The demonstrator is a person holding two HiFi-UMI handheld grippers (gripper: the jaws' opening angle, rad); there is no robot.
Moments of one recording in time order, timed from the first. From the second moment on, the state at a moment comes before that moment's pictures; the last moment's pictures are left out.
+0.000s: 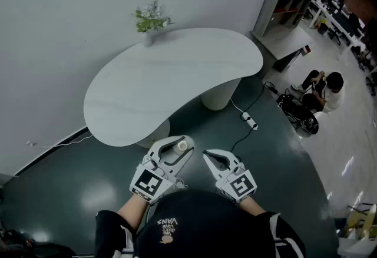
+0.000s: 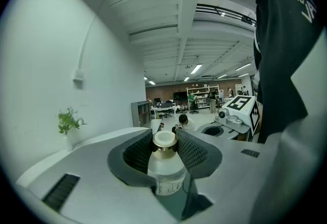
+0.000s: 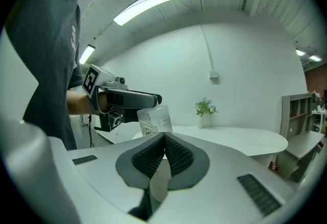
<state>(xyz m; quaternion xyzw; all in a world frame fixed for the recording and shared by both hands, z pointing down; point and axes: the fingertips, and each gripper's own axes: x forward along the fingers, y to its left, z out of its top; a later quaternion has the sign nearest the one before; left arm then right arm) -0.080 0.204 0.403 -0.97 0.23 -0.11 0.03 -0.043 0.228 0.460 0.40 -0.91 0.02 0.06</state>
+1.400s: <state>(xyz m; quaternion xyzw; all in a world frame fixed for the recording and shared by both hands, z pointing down) -0.008 0.316 0.400 -0.97 0.22 -0.12 0.02 -0.028 0.319 0.449 0.30 -0.95 0.00 0.01</state>
